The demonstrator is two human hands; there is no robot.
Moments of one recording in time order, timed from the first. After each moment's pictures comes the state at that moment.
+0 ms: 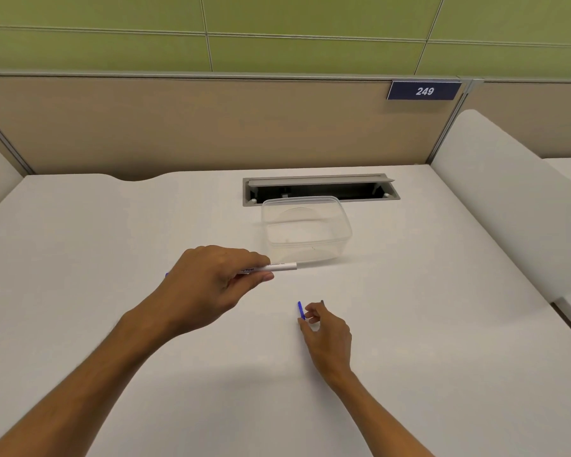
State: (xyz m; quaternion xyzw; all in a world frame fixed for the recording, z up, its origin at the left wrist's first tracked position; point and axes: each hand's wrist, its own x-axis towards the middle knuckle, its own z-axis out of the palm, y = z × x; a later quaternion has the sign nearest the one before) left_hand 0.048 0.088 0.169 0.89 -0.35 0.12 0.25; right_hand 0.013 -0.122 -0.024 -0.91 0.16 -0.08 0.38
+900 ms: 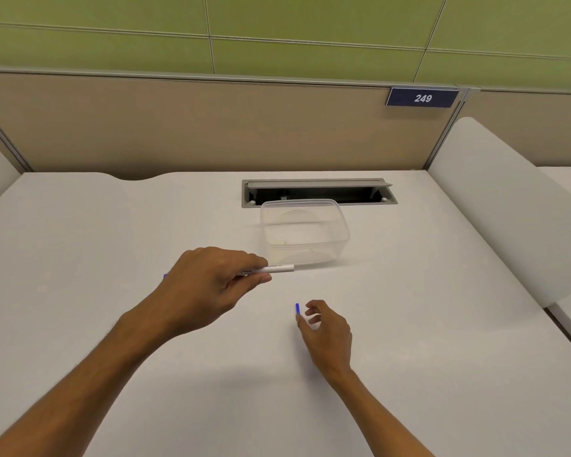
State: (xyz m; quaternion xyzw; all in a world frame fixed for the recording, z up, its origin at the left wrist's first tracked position) left_hand 0.045 0.089 0.167 0.90 -0.34 0.12 0.24; right_hand 0.015 -0.126 -0.015 -0.91 0.15 -0.08 0.38
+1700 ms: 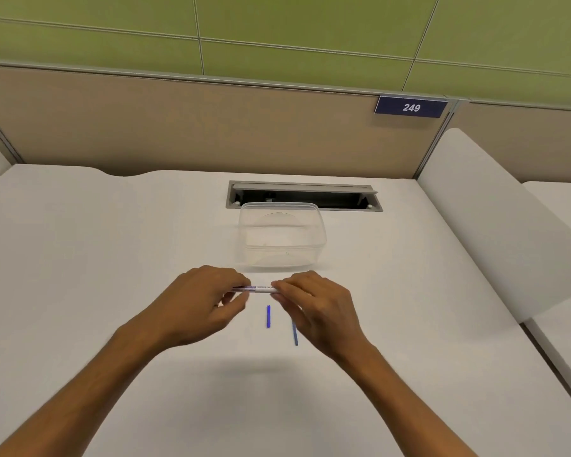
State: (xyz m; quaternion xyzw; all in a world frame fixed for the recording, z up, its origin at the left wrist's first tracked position) left_hand 0.034 0.043 0.137 0.93 -0.26 0.01 0.24; right_hand 0.021 -0.186 0.085 -0.88 -0.29 -0.33 0.17
